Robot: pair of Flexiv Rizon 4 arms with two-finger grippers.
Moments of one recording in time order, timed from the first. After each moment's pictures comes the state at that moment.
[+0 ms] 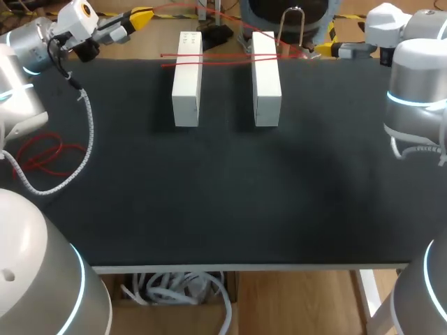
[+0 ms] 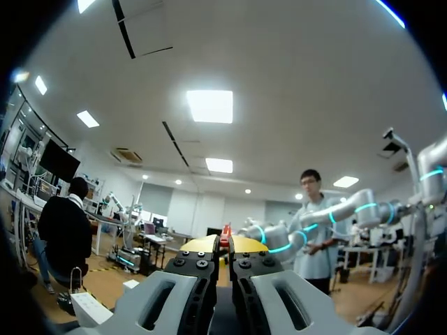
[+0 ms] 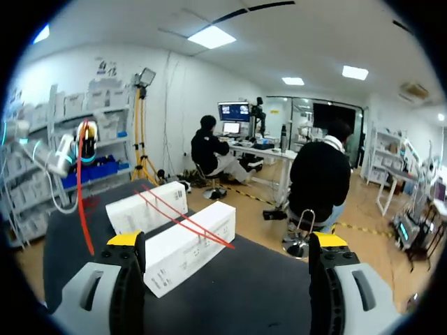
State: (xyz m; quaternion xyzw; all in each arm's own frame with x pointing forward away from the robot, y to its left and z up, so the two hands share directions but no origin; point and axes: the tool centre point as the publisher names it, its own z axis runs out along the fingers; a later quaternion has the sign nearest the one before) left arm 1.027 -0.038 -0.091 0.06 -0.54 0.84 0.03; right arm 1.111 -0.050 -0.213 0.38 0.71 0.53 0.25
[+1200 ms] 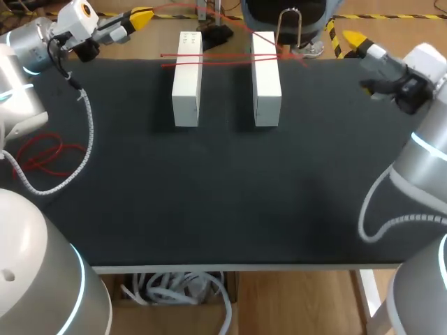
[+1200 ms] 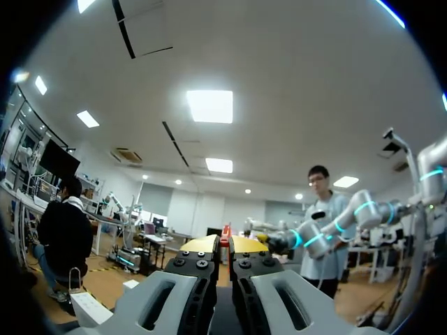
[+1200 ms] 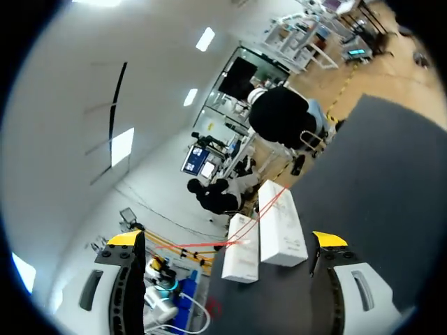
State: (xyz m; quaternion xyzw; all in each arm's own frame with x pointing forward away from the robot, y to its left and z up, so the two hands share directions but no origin) left arm 1.027 -0.038 -0.091 0.06 -0.54 0.84 0.03; right arm 0.946 -0.035 -0.162 0.67 0.35 0.65 -0.04
